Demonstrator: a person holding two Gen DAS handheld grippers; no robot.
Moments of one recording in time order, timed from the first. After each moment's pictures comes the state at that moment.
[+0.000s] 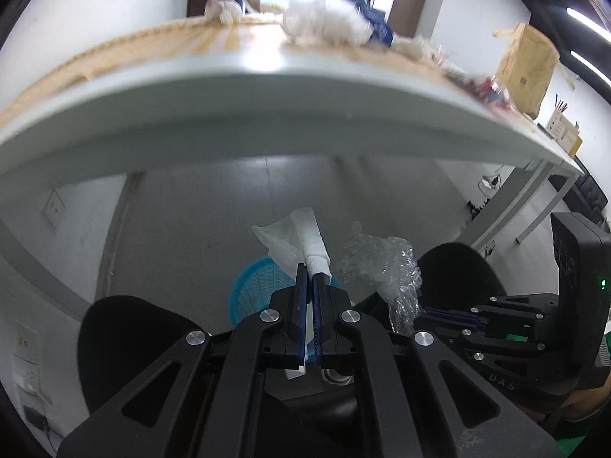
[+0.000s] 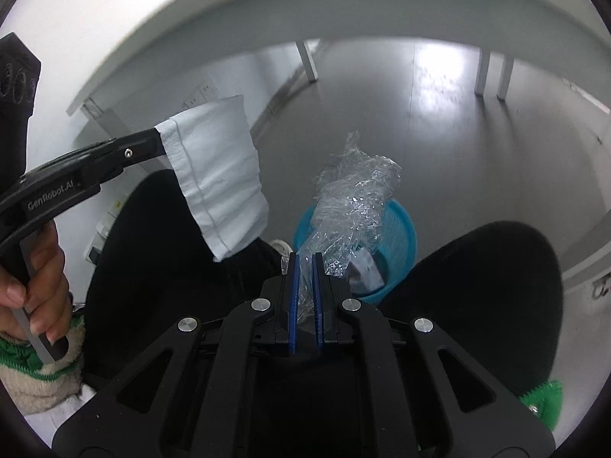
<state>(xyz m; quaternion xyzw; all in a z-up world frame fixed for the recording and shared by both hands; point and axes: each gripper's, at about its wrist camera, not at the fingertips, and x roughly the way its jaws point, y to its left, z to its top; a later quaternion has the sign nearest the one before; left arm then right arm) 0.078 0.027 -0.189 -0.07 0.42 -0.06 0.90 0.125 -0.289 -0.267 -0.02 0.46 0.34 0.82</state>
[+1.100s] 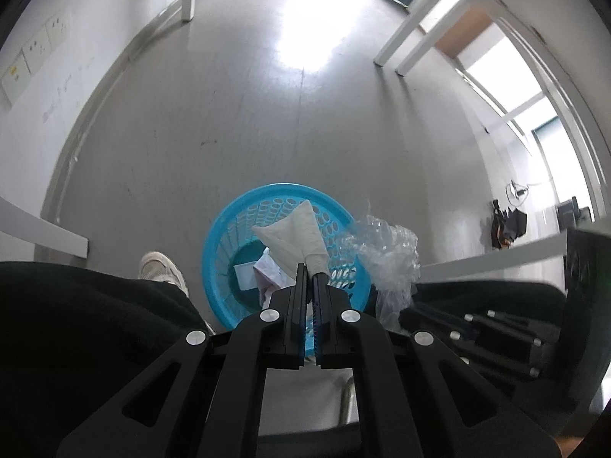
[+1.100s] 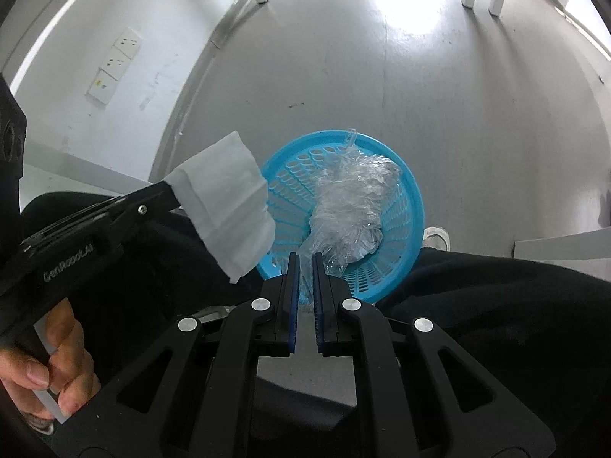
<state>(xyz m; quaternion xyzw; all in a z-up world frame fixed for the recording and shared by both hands) 0.196 0.071 -0.356 -0.22 0.56 -0.01 0.80 0.231 -0.209 -0.383 -0.03 0.61 0.27 0.75</state>
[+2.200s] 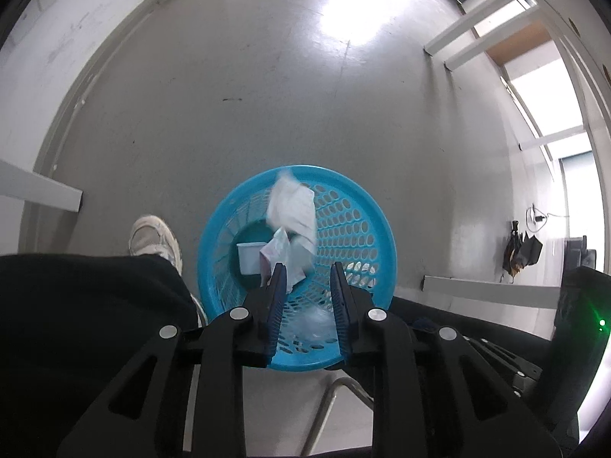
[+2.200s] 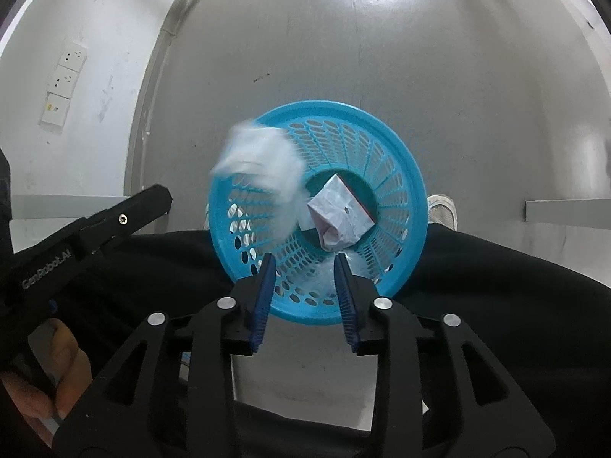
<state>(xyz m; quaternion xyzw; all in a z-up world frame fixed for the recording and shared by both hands) 0.231 0.089 -0.412 -0.28 0.61 0.04 0.74 0.276 -0.204 -0.449 0.01 0.67 0.22 0.71</state>
